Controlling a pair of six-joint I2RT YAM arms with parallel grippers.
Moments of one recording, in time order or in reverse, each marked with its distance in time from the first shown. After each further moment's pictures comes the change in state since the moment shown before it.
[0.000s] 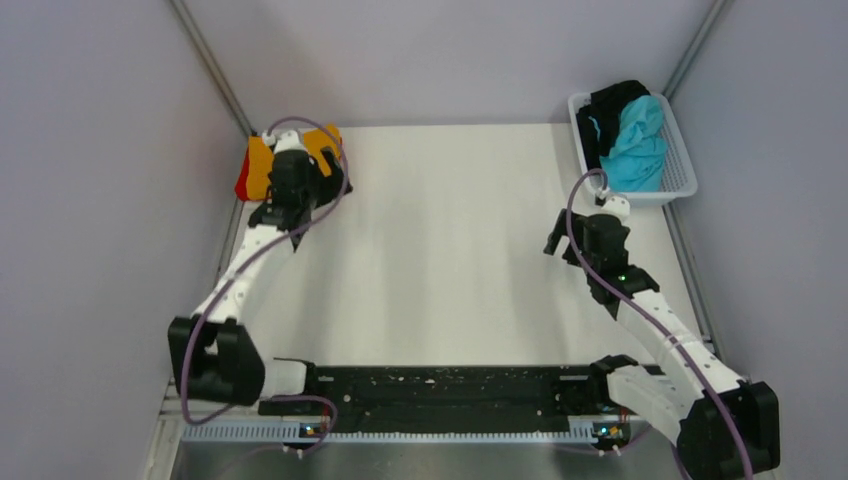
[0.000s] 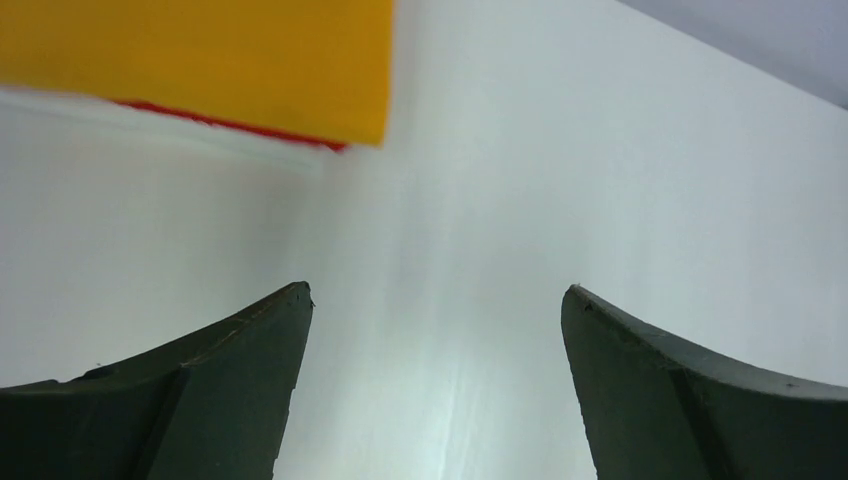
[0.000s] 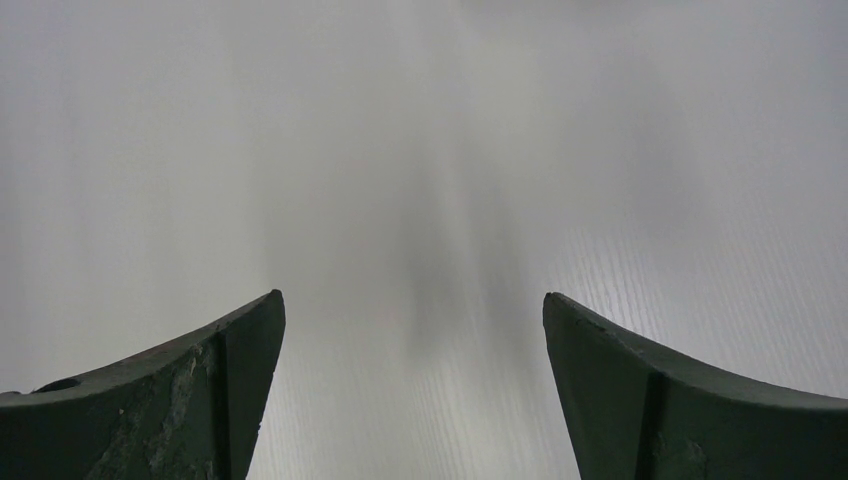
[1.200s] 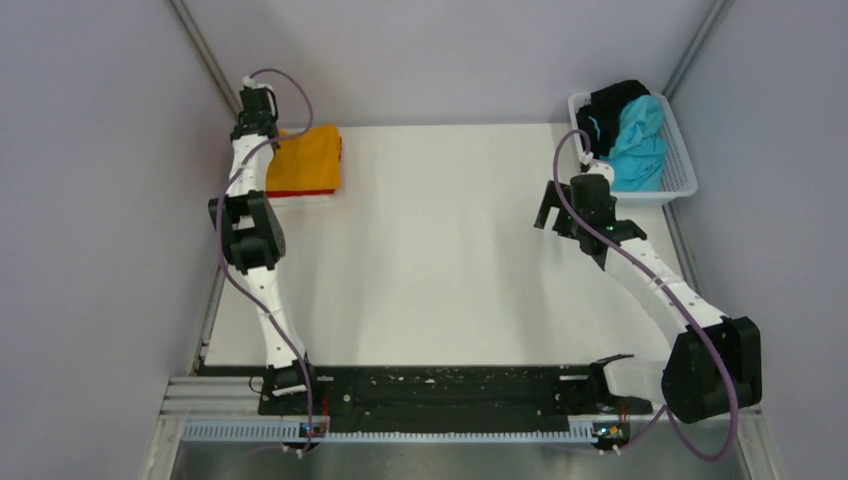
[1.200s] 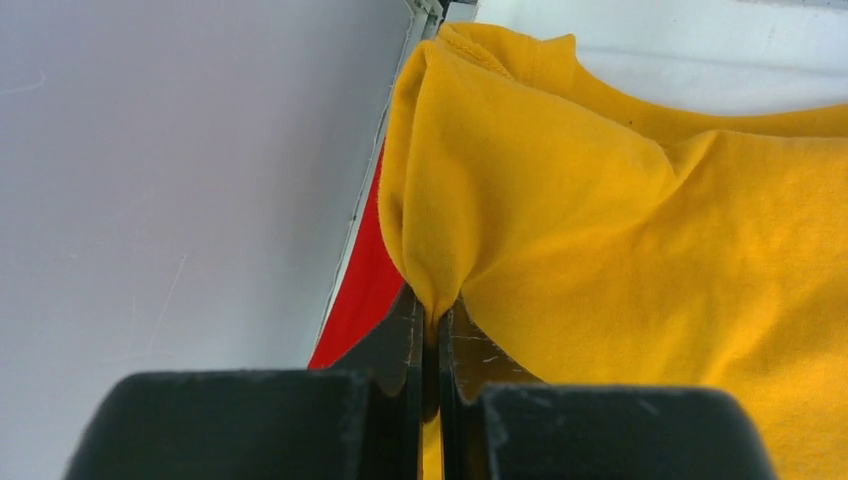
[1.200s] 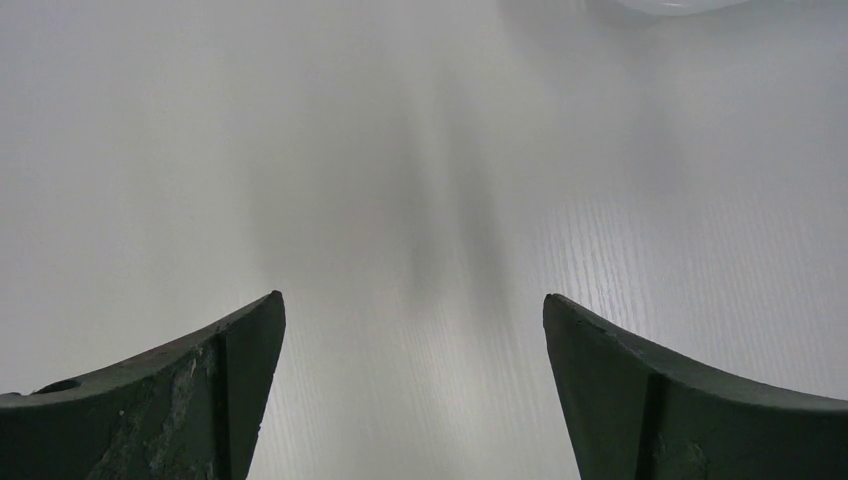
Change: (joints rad) left arm 0.255 0.933 1.022 -0.200 -0.179 0.581; right arm 0.000 0.289 0.285 -0.130 -0.039 -0.003
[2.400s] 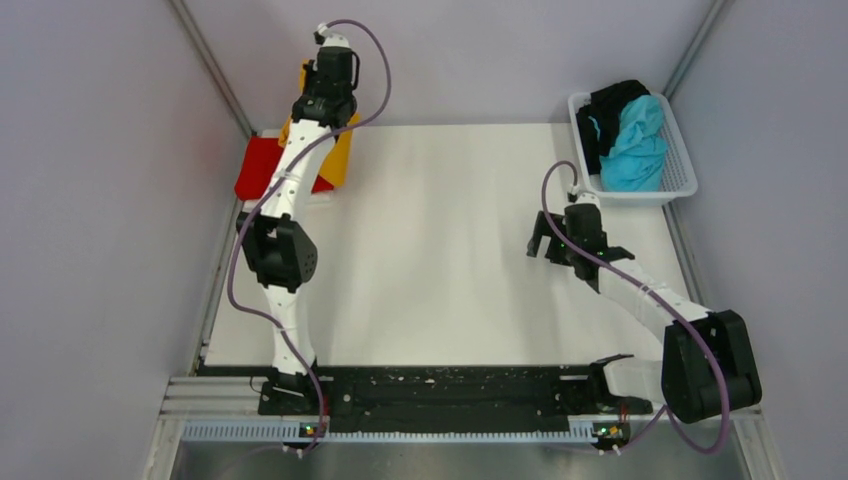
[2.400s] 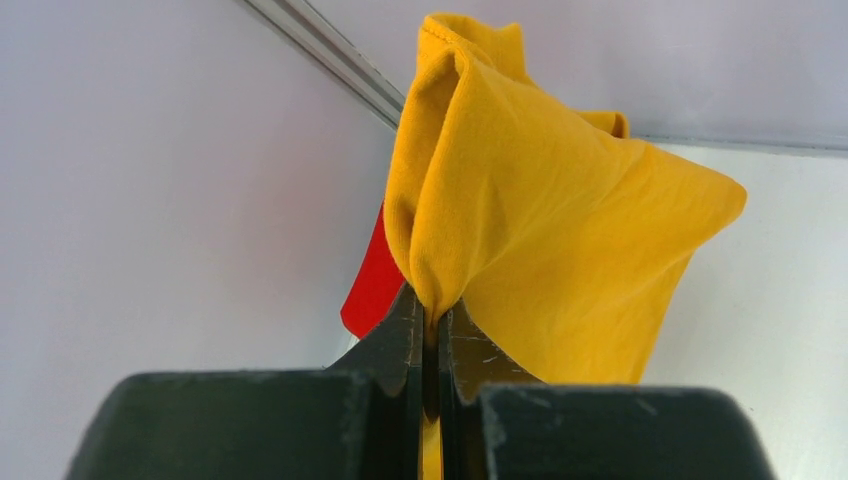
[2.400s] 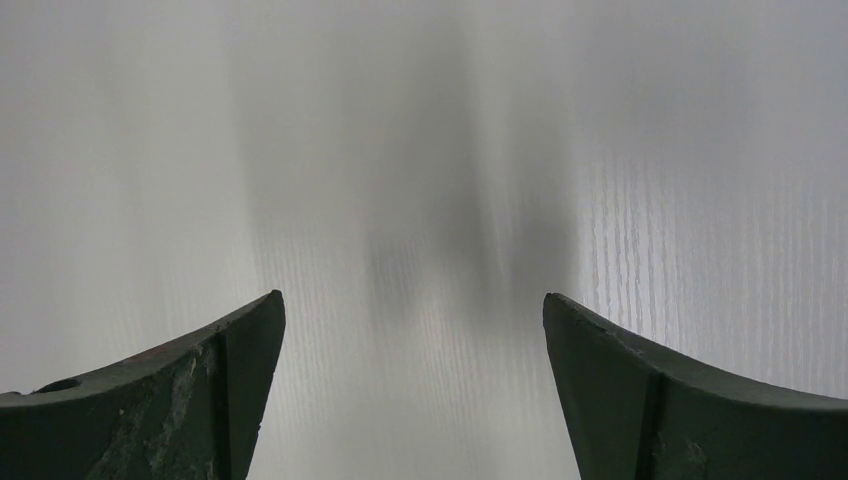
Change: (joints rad) left arm -0.423 -0.248 0.064 -0.099 -0.421 0.048; right arm 0.001 0.000 -0.240 0.196 -0.122 -0.003
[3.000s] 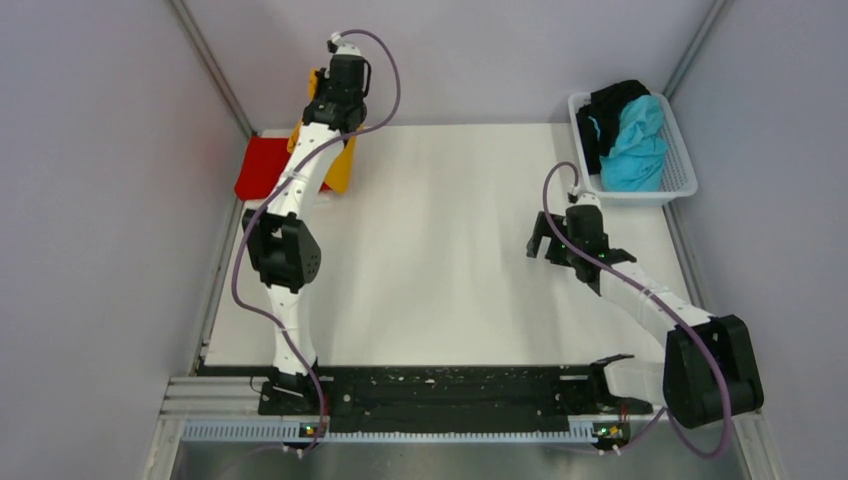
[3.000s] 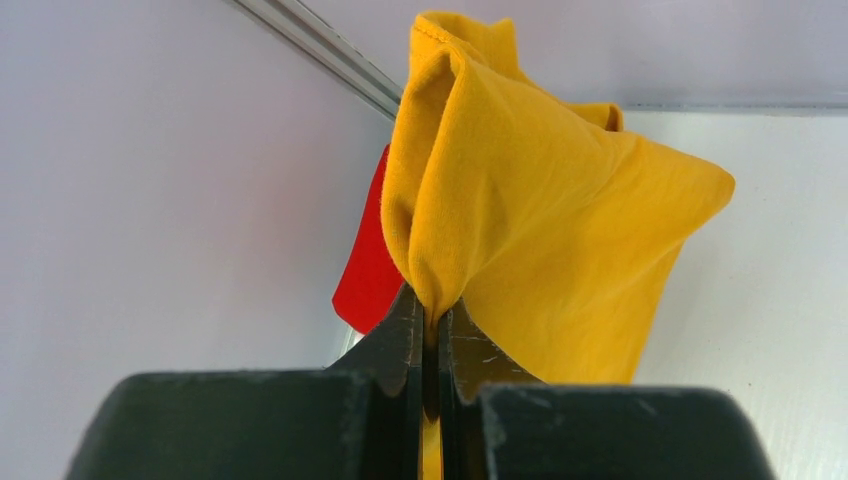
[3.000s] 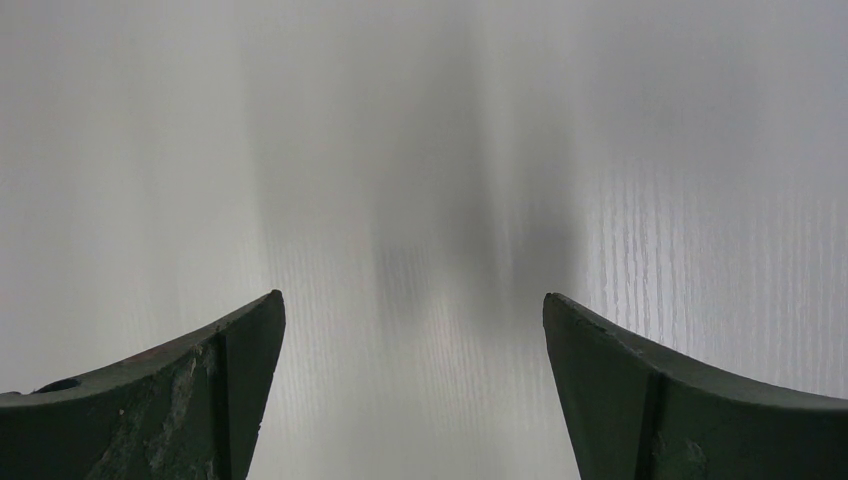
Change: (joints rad) left arm -0.024 0.006 -0.060 0.020 -0.026 0.006; right arm 0.000 -0.042 -0.013 0.008 -0.018 0.000
